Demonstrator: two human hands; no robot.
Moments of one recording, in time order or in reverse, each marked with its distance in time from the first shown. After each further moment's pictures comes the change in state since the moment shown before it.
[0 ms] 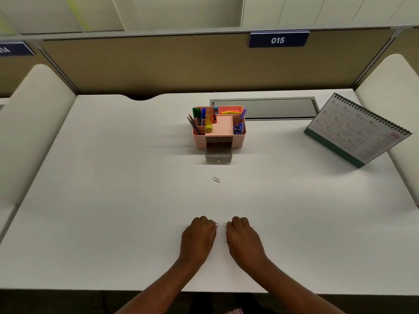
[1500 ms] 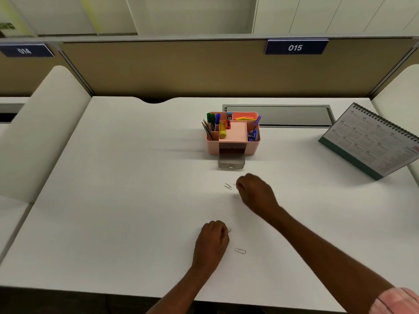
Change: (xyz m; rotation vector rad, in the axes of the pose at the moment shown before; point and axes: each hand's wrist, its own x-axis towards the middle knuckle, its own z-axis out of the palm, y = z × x) left_hand 0.007 -0.003 0.012 -0.266 0.049 -0.062; right_hand 0.138 0.037 -0.071 0.137 0.152 -0.023
